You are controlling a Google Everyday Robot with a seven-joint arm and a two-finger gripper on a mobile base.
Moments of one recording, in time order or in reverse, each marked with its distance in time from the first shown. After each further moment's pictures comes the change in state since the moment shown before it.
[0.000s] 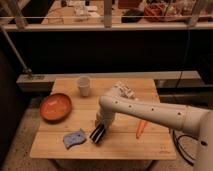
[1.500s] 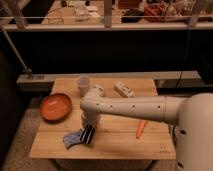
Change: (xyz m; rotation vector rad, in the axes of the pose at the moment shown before) arm -0.032 -0.063 0.009 -0.044 0.053 -0.263
